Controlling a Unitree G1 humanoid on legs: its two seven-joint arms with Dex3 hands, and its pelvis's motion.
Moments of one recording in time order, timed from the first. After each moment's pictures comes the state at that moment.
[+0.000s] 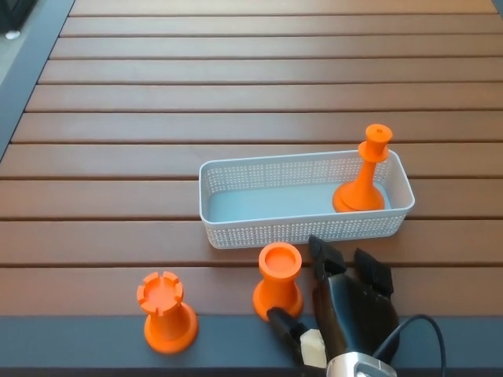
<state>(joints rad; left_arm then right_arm) 0.21 0.01 0.25 1.23 -0.14 -0.64 -0.15 -0.05 0.03 0.61 0.03 -0.84 0.70 -0.32</state>
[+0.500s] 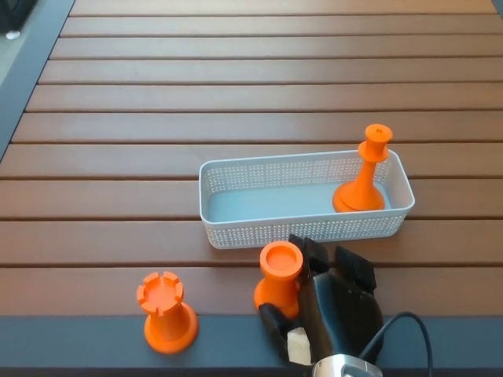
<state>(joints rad) 0.21 0.01 0.24 1.22 -0.14 -0.64 -0.15 -0.07 0.03 0.66 0.07 -0.77 0.64 -0.41</state>
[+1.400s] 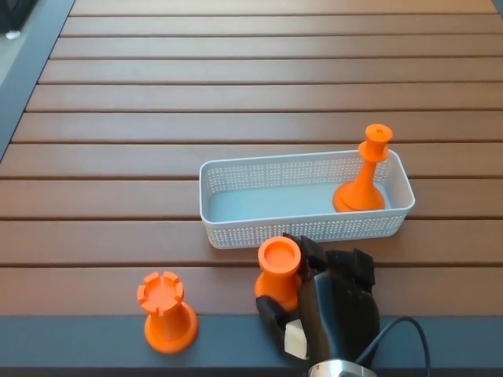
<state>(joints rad) 0.21 0.00 0.23 1.22 -0.14 -0.64 -0.15 -0.10 0.03 0.64 0.19 -0.69 0.49 -0.59</state>
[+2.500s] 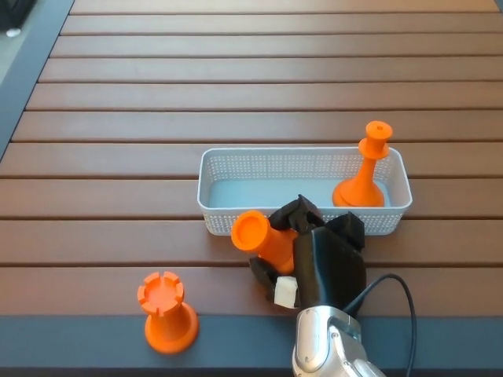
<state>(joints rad) 0.20 -0.02 0.24 1.22 -0.14 -0.64 -0.15 -0.32 0.09 0.53 0.43 -0.51 0.38 -0.68</state>
